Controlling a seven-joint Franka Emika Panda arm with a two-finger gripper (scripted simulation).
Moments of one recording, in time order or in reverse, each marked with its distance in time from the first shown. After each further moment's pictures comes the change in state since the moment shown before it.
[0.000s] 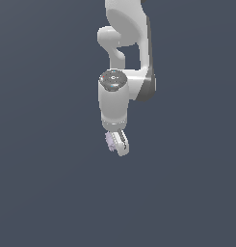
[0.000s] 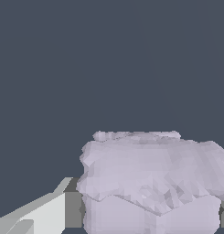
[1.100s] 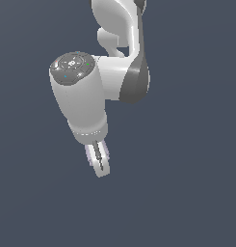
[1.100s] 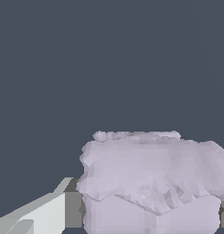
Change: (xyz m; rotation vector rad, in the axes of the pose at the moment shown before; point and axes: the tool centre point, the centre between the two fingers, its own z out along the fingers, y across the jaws) arm 0.086 -0.066 -0.079 -0.001 -0.001 -0.001
